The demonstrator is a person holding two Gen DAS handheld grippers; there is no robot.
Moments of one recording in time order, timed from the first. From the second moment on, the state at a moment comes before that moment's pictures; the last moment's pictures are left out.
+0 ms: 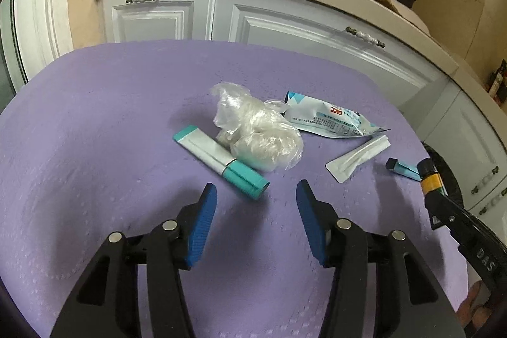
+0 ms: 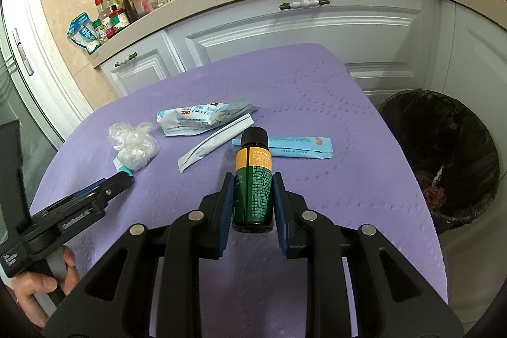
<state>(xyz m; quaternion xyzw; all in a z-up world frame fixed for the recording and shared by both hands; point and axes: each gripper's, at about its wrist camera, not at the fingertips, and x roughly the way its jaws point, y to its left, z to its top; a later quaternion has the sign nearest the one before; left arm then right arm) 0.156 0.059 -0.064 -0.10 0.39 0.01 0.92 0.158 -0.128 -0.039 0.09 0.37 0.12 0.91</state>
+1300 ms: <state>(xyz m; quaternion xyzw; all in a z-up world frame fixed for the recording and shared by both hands) 0.122 0.058 -0.028 -0.05 0.33 0.03 0.94 0.141 -0.154 -0.021 0.08 0.34 0.10 0.93</state>
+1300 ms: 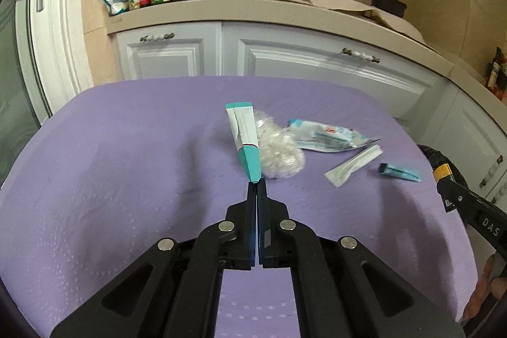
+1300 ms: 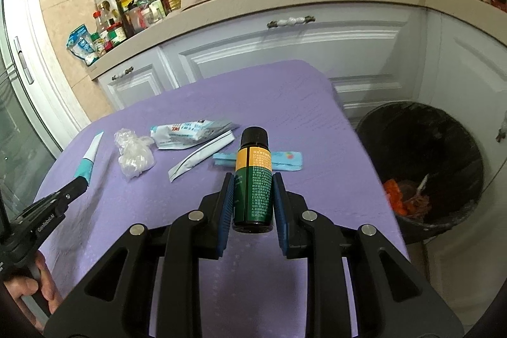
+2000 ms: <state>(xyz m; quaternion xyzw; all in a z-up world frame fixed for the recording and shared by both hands) 0.115 -0.056 0.012 -0.02 0.27 -0.09 0.96 0.119 -0.256 0.009 0.09 0.29 -0.01 0.95</state>
